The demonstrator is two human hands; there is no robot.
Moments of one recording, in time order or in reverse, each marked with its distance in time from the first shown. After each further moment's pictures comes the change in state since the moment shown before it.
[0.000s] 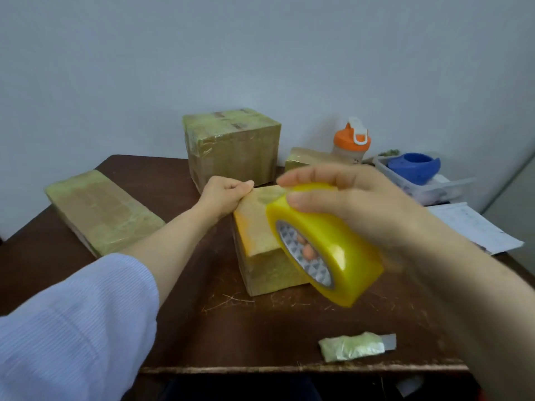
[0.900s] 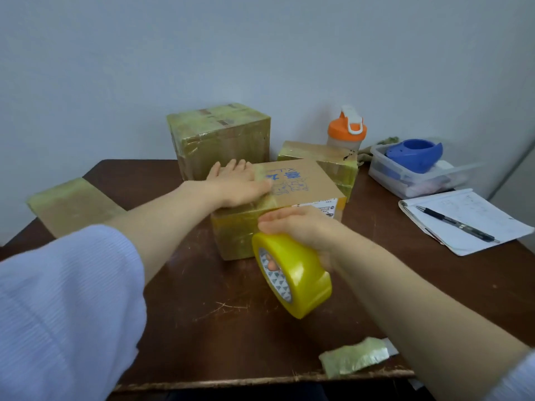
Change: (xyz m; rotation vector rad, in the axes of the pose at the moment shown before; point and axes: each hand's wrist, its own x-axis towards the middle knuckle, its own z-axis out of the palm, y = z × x) left_hand 0.026 0.043 0.020 1.104 -0.339 0.040; right_hand 0.073 0.080 0.005 0.175 -0.079 0.347
